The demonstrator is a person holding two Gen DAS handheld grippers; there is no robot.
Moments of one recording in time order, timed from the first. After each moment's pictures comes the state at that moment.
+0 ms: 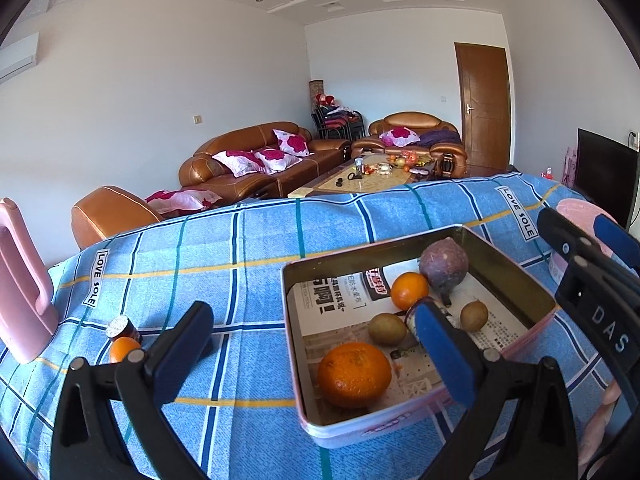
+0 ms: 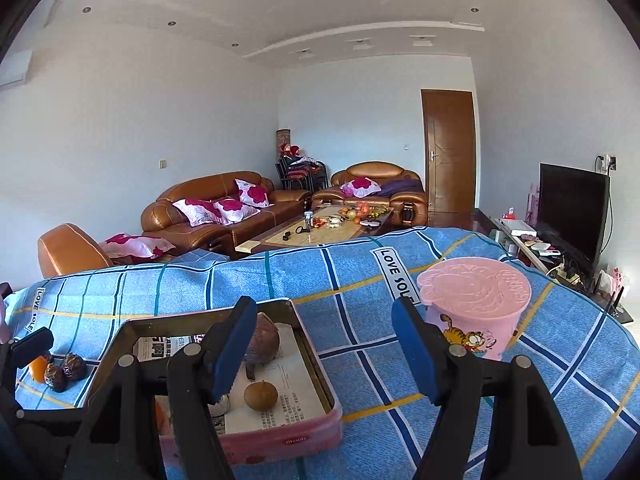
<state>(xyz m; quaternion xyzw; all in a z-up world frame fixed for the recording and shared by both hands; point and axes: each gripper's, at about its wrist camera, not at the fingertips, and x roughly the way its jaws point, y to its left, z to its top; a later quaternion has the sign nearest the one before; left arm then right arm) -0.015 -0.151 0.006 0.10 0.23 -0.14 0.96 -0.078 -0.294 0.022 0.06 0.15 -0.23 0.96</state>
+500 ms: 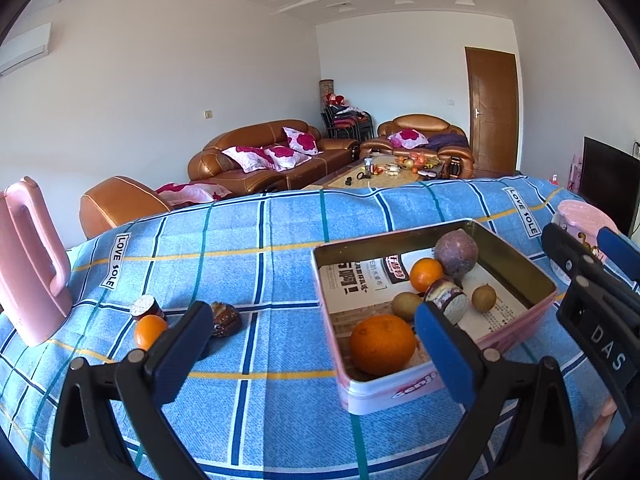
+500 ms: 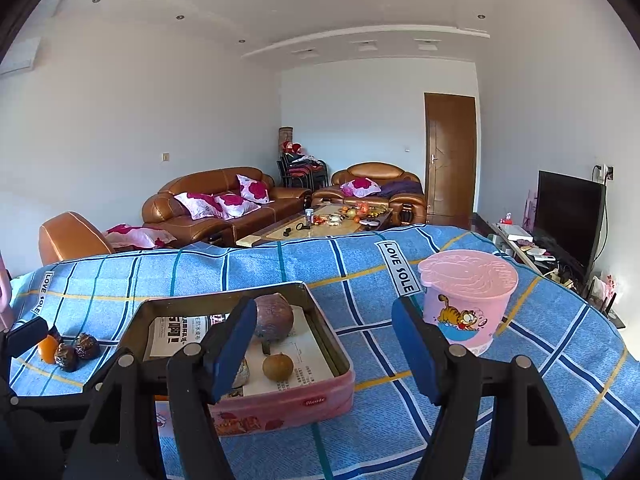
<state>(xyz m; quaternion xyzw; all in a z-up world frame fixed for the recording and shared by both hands) -0.028 -0.122 0.007 0.08 0.24 -0.12 0.96 -0.090 -0.267 0.023 0.04 0.16 -0.23 0.96</state>
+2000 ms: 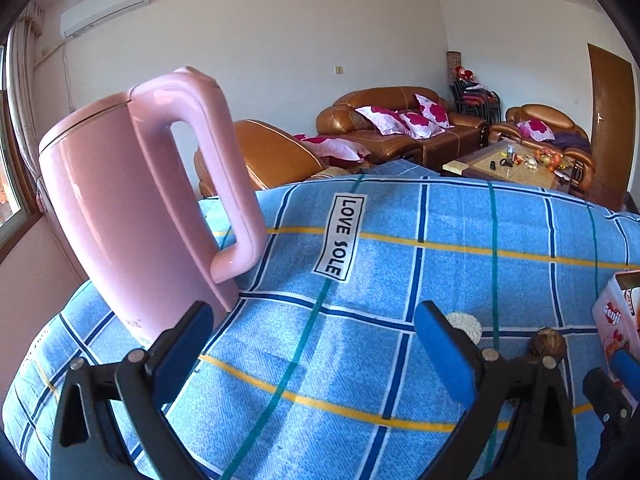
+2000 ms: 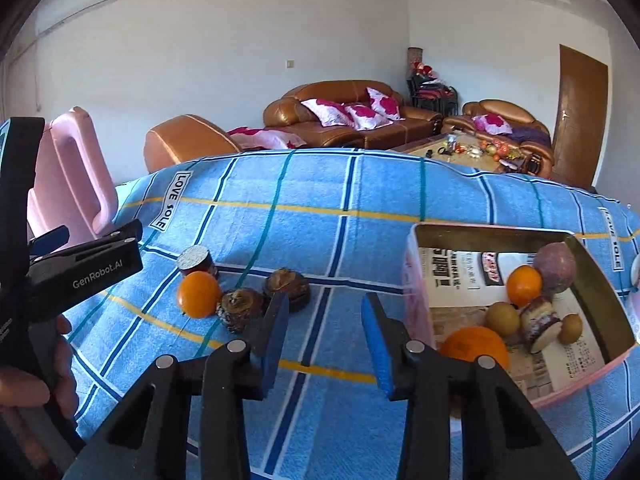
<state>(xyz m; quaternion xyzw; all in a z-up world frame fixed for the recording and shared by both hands) 0.077 0.081 0.004 0.06 0.30 0.10 0.95 0.021 -0.098 -0.009 0.03 0.32 0.03 0.95</state>
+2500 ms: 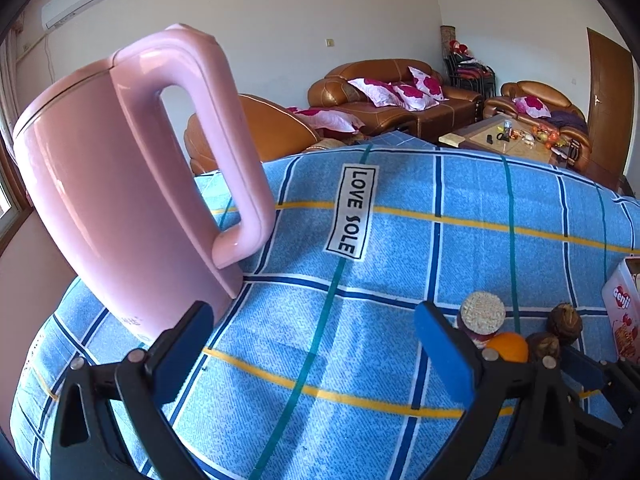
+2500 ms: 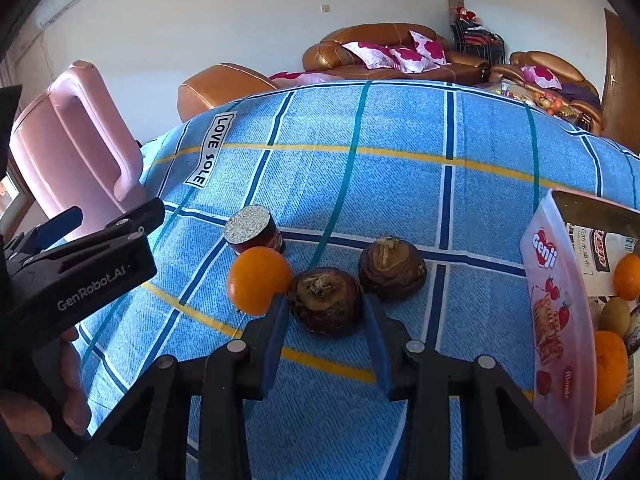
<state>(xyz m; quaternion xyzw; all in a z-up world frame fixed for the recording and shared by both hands) 0.092 0.102 0.001 0.05 0.35 0.08 0.93 0.075 -0.057 -0.038 0.06 0.42 0.09 0.90</state>
